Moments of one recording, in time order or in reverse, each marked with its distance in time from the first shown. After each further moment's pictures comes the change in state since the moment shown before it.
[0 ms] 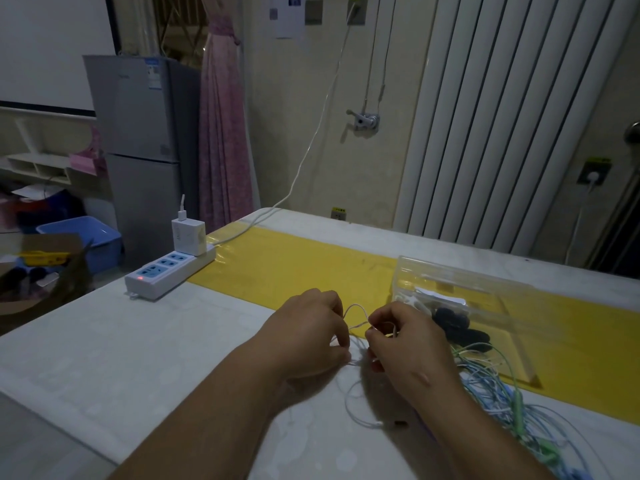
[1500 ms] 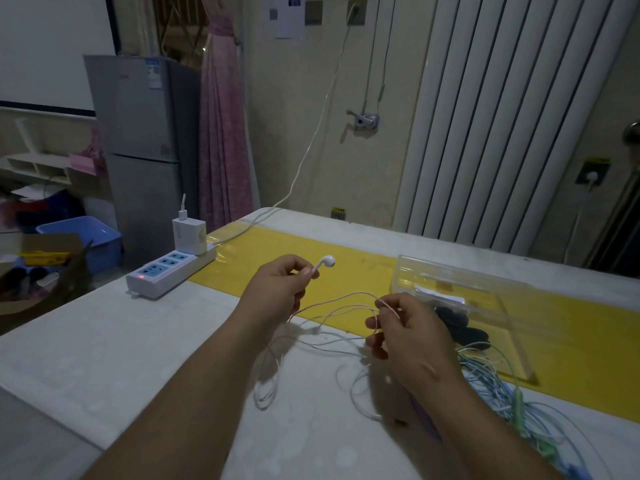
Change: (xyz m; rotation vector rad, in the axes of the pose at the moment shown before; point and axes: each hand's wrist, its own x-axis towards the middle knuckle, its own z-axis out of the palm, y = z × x) left_hand 0.003 -0.017 -0.025 -1.221 0.347 -0.455; right_hand -0.004 -0.014 -0.006 0.272 -0.001 0.104
